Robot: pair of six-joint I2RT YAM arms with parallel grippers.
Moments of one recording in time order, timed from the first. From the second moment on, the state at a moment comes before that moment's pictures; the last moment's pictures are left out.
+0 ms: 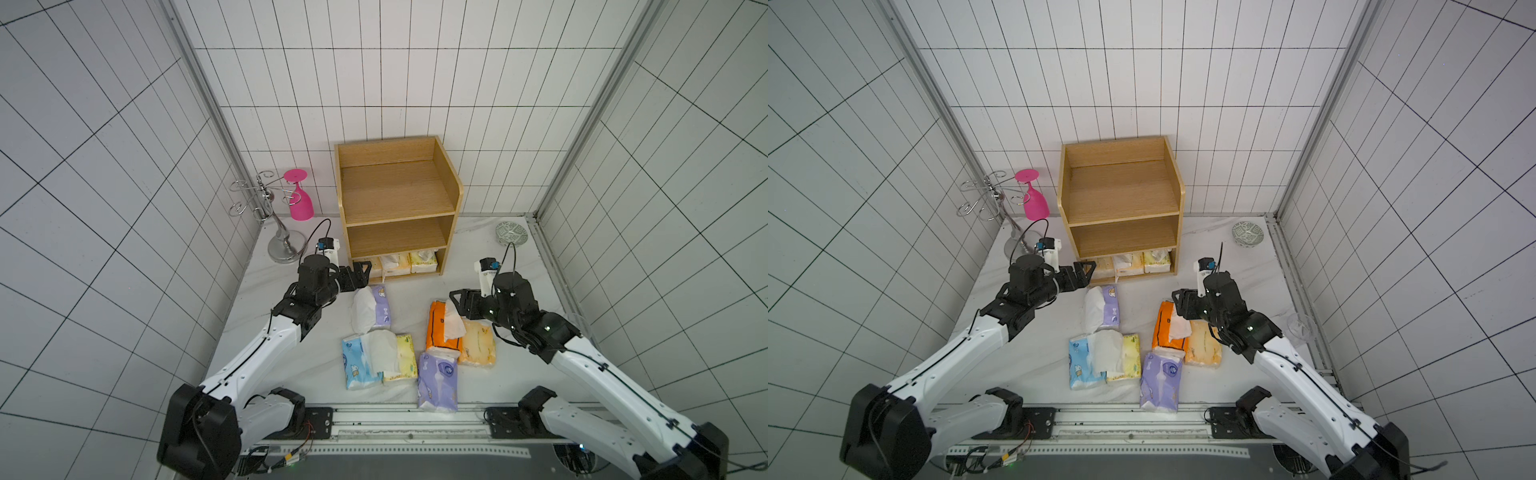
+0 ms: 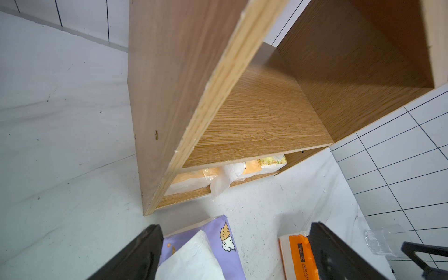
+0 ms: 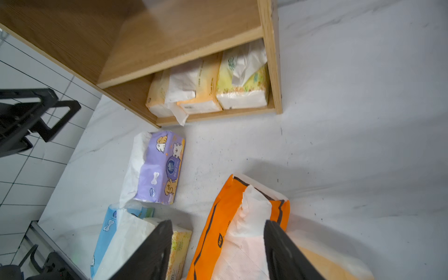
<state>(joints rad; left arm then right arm) -0.34 1.15 0.76 -0.03 0.19 -0.52 0.64 0.96 0.76 -0.44 -0.07 0.48</state>
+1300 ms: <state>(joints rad) -0.26 1.24 0.77 0.03 0.34 -0.50 0.66 1.86 0.84 0.61 -0.12 0.89</state>
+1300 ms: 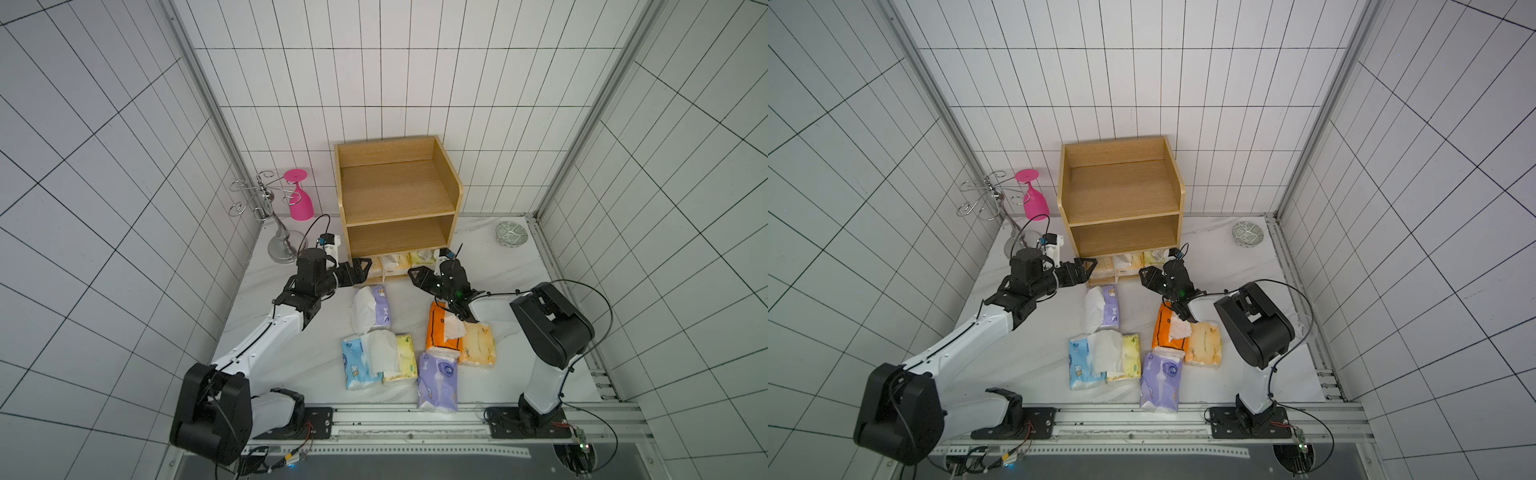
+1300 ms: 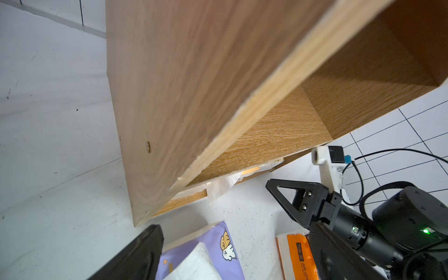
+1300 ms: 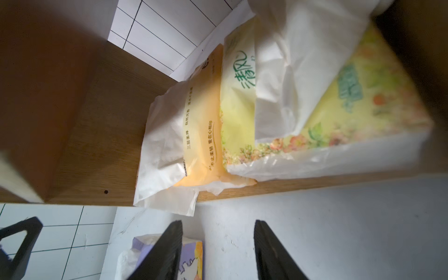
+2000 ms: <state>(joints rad) -0.26 1.25 0.77 0.05 0.37 -0.50 0.69 2.07 0.94 0.80 -0.03 0.95</state>
